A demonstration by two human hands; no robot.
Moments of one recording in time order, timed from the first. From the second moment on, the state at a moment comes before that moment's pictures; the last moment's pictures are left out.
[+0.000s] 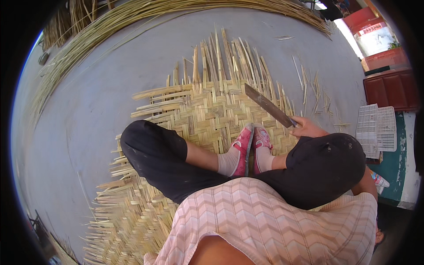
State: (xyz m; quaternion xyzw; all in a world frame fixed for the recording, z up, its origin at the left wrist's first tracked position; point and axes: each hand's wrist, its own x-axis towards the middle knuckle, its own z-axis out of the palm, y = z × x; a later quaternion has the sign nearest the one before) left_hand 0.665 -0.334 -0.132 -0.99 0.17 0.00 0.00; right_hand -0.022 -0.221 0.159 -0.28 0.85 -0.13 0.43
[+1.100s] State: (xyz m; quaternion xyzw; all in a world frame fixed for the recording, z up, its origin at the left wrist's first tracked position) left_hand -0.250 -0.487 0.003 -0.28 -0.94 0.11 -0.17; right_hand -0.104 -0.191 0.114 -0.33 0.87 -0.07 0.36
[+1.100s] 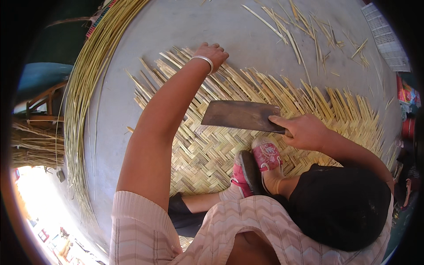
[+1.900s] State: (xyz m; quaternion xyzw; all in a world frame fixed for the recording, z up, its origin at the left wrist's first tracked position) left_hand -0.282 -0.477 0.047 -0.26 -0.89 0.25 -0.29; right_hand -0.151 -0.188 0.068 -0.38 0.91 -0.01 0.14
